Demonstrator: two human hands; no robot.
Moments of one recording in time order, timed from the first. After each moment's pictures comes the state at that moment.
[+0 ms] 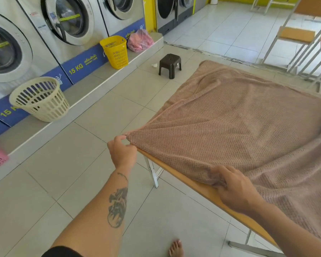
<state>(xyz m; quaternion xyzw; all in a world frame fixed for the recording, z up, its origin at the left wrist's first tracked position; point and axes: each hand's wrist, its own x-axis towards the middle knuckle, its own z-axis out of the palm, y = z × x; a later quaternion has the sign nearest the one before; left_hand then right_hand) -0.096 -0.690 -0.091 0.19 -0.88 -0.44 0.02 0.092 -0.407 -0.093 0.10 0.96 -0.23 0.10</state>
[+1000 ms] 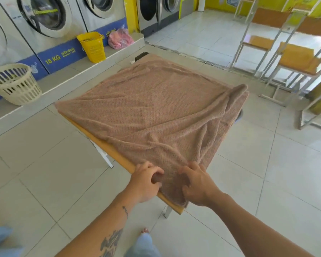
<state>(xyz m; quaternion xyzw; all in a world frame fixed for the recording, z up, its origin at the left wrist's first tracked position) 0.252 -0.377 -0.097 -0.19 -0.91 -0.29 -0.22 0.317 -0.174 -0.073 0.05 0.96 -0.23 0.17</state>
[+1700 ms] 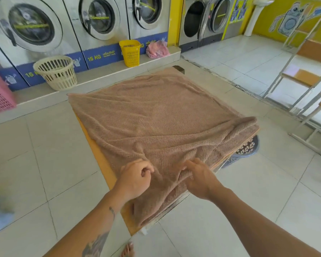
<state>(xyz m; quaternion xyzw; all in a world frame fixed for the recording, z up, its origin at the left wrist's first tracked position) 0.245 -0.280 -0.069 -0.05 -0.94 -0.34 -0.05 0.238 -0.036 -0.060 -0.11 0.95 -0.25 0.14</state>
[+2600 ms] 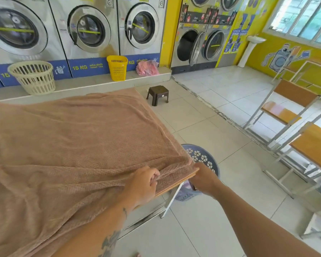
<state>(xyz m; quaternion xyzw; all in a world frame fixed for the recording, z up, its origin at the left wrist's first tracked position) 0.086 0.053 -0.078 -0.05 -0.95 -0.31 -0.05 0.040 0.281 -0.030 0.06 0.94 -0.29 0.20</state>
